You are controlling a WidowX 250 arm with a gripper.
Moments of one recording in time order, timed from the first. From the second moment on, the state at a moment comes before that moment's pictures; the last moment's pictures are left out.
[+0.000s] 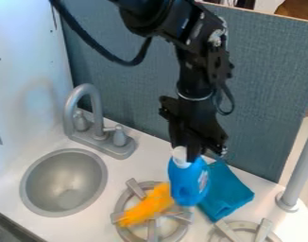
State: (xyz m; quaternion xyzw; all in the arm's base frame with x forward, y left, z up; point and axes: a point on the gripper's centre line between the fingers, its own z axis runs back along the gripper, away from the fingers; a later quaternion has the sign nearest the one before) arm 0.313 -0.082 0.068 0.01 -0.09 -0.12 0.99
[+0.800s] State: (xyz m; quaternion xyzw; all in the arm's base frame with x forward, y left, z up) arm 0.266 -0.105 0.031 0.05 -0.03 -0.15 0.99
